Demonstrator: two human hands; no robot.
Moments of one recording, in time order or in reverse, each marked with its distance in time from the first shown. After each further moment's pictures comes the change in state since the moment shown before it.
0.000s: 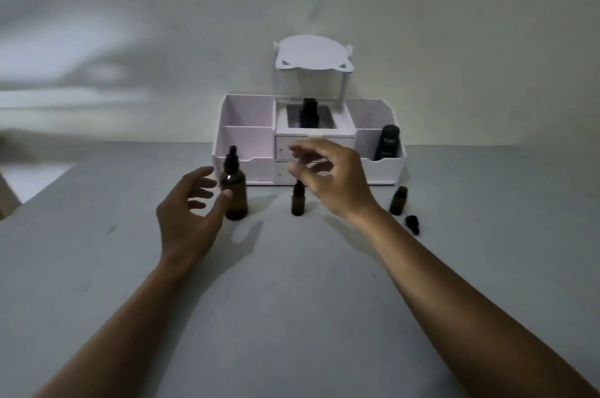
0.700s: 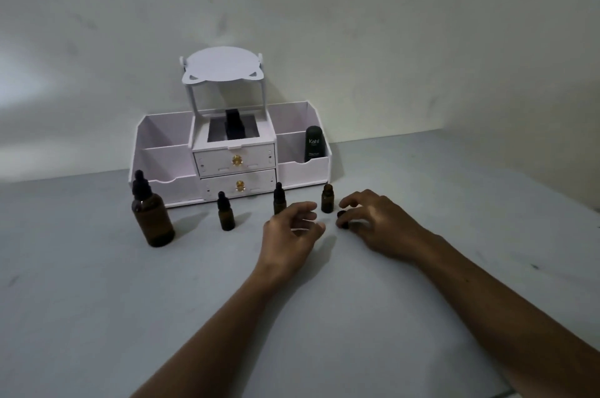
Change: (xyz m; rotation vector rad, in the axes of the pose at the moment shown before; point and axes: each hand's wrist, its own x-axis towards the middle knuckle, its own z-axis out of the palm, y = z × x) left_hand -0.080 0.103 0.181 -0.221 -0.655 -0.154; right_hand -0.087 0.109 -0.179 -0.742 -0.420 0.093
